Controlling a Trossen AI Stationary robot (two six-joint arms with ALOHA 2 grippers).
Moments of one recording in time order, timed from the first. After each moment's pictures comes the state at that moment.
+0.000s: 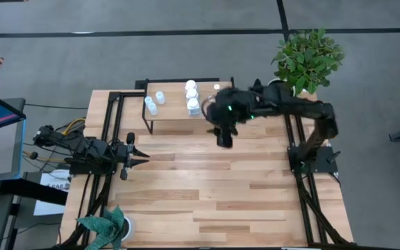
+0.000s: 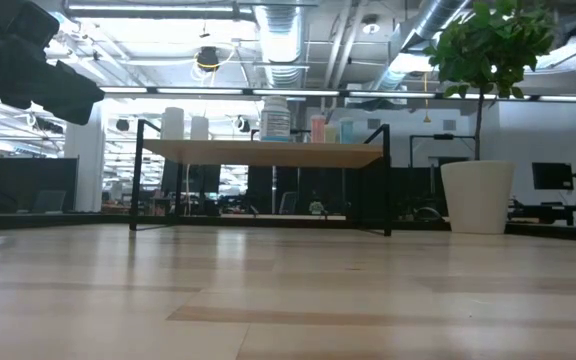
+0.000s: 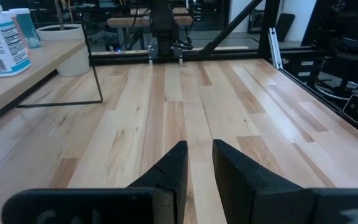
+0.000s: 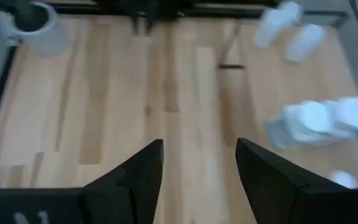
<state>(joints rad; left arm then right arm) -0.32 0.04 0.09 -0.25 -0.25 -0.05 -0.05 1.77 2.15 -1.19 0.05 -0.04</state>
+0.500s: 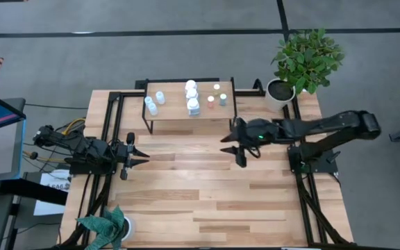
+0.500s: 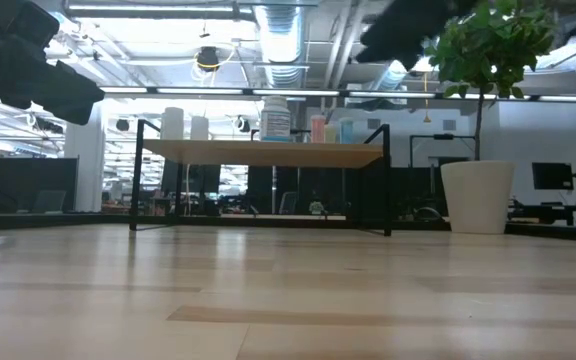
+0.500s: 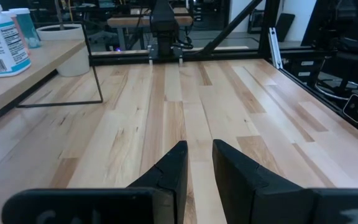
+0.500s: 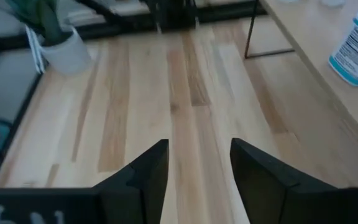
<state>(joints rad) -0.32 0.04 0.09 -0.25 -0.25 -0.05 0.04 1.24 1.00 -0.31 0.05 0.16</state>
